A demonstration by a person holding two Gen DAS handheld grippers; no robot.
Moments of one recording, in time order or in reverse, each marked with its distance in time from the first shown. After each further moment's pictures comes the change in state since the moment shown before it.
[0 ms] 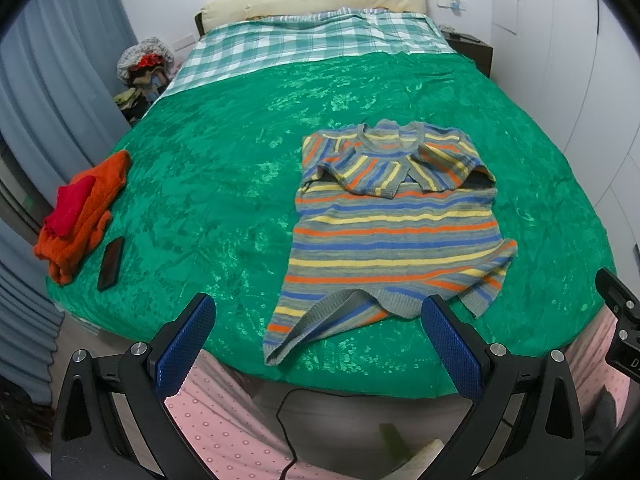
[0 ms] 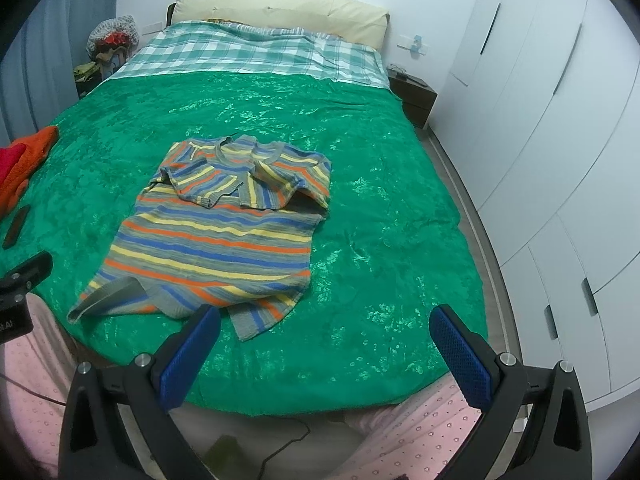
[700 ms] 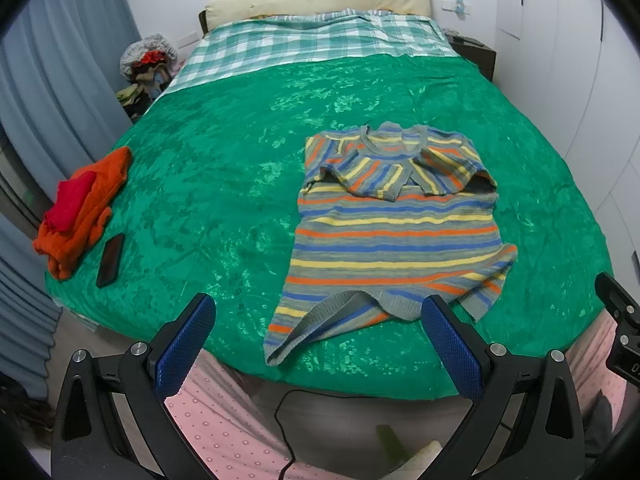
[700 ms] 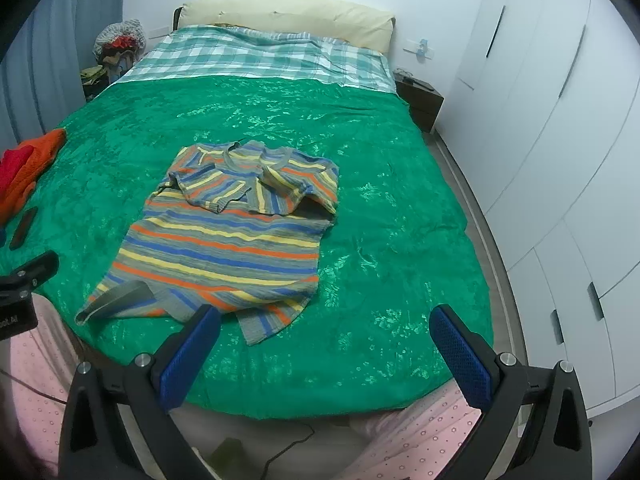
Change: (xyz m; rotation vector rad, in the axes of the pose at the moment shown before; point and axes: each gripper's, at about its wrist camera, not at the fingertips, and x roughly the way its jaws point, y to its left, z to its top) left arm -0.001 0.004 0.001 -0.020 0.002 -0.002; right arm -0.006 0.001 0.002 -0.007 -0.018 0.024
